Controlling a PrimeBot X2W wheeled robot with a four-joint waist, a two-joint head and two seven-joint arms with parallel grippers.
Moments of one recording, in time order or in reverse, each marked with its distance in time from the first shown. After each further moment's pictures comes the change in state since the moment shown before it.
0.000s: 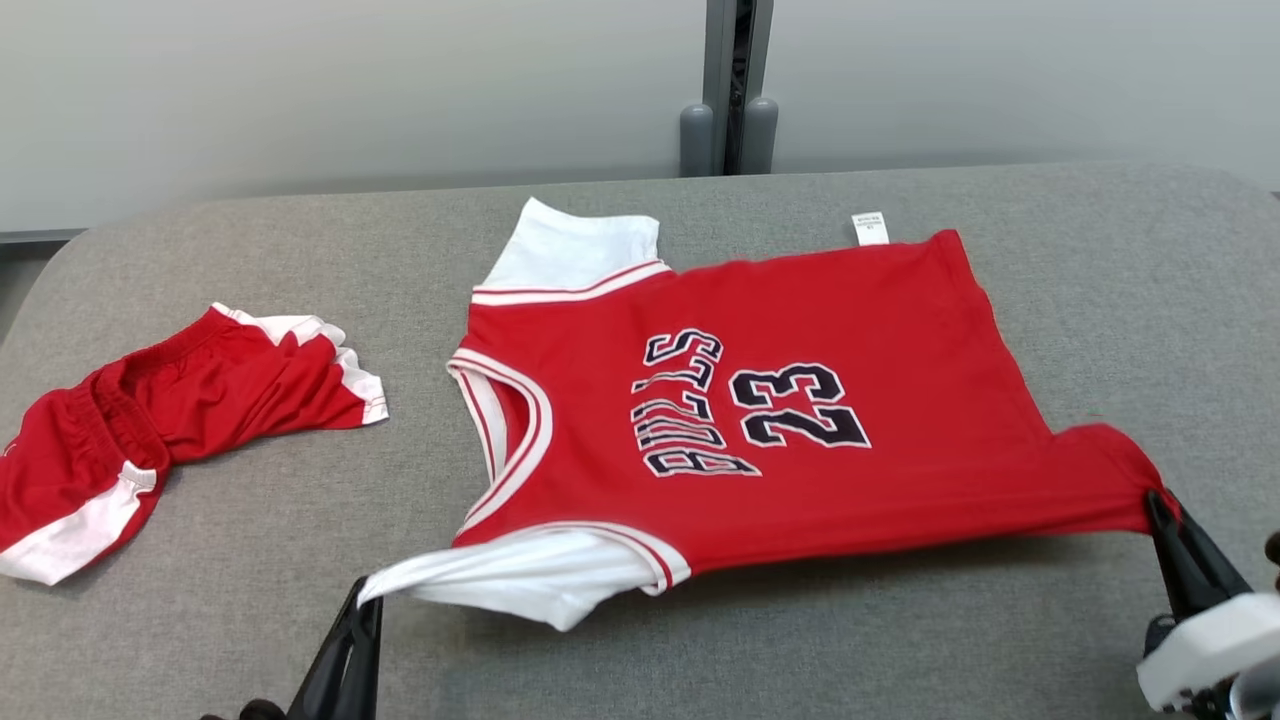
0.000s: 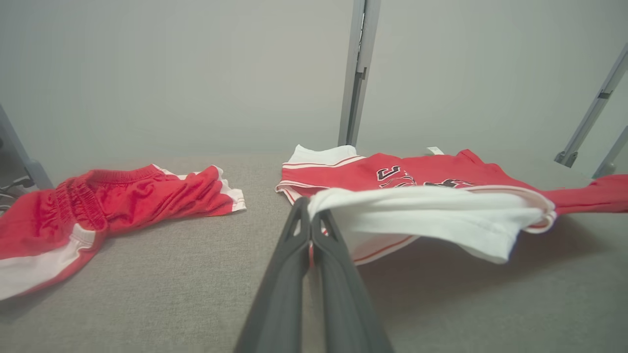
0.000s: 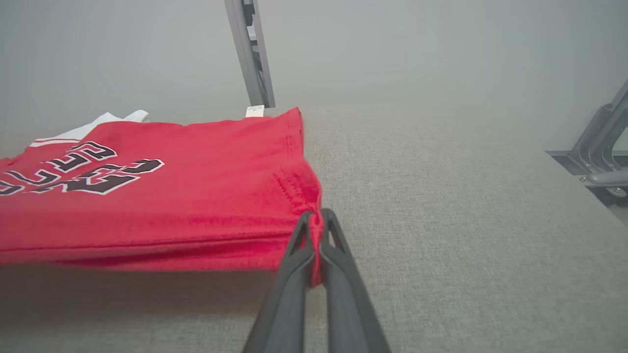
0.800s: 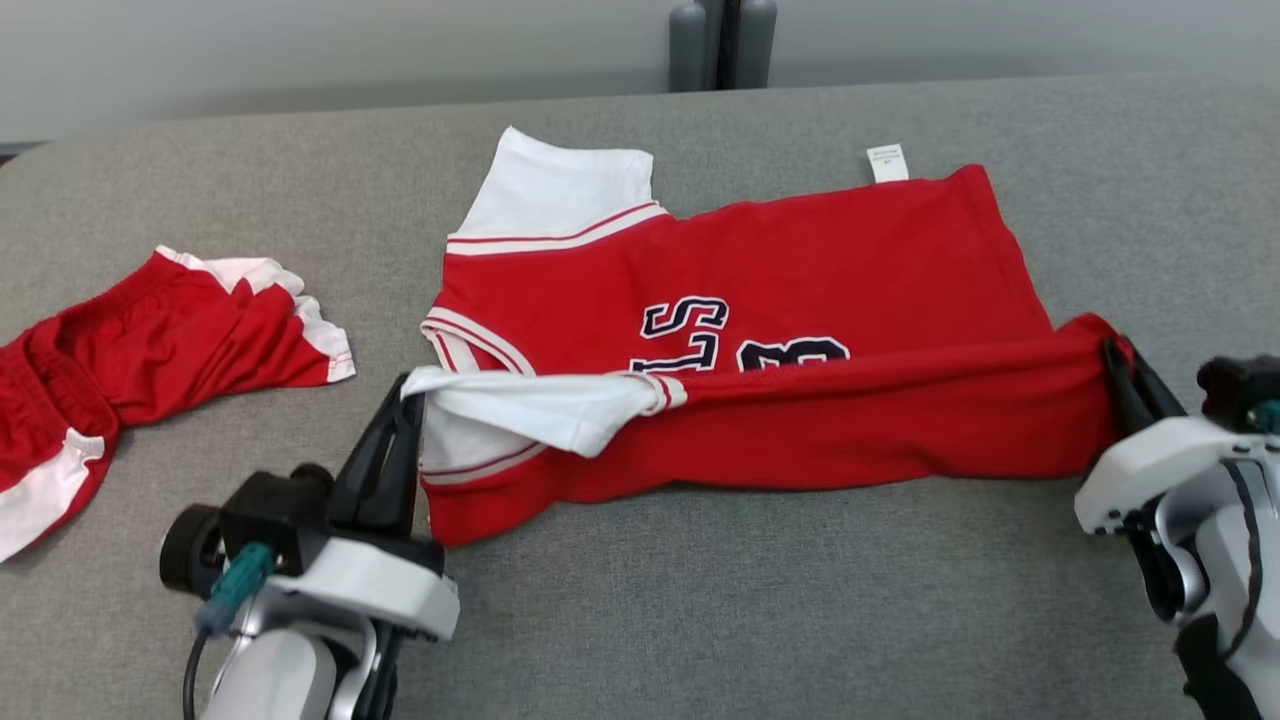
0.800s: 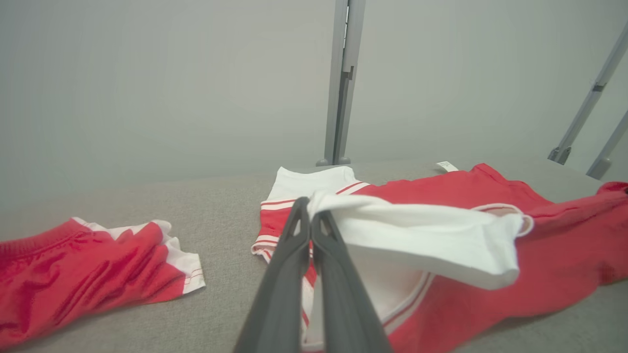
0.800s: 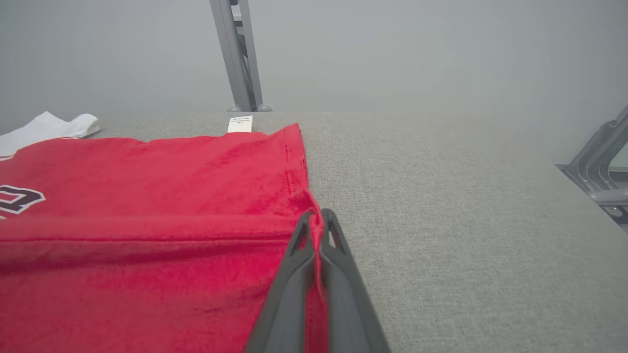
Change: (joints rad) left arm -0.411 -0.045 -0.058 0.247 -0.009 -0.060 0.050; right arm -0.330 0.145 -0.073 0.235 -0.212 -0.002 0.051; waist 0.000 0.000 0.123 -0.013
